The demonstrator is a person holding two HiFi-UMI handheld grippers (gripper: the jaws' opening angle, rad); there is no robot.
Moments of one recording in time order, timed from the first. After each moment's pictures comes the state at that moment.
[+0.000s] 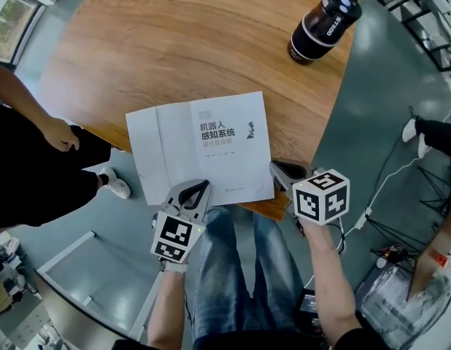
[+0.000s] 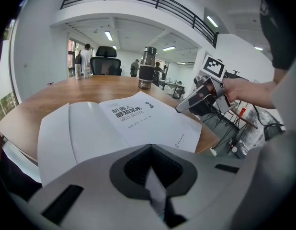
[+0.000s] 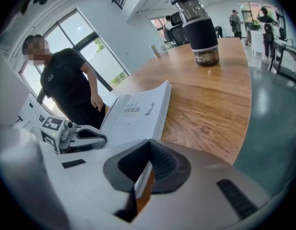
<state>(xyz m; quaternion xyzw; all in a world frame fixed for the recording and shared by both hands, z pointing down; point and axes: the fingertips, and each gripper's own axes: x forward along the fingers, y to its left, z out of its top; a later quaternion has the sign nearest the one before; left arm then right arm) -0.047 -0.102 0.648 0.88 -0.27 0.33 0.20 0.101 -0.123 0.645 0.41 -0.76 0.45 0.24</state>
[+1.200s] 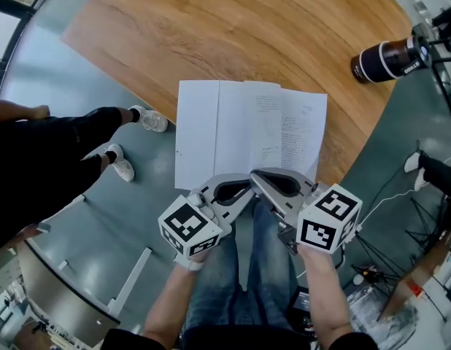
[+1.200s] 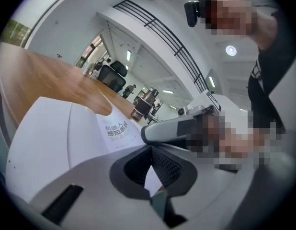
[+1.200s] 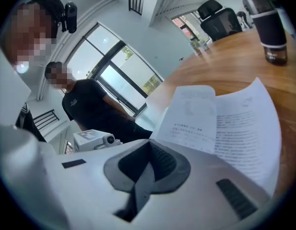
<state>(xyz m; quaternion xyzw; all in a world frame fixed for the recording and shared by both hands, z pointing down) -0.061 -0.101 0.579 0.91 -0.22 0.05 0.34 -0.081 -0.123 0.566 0.25 -0.85 0.44 0.15</state>
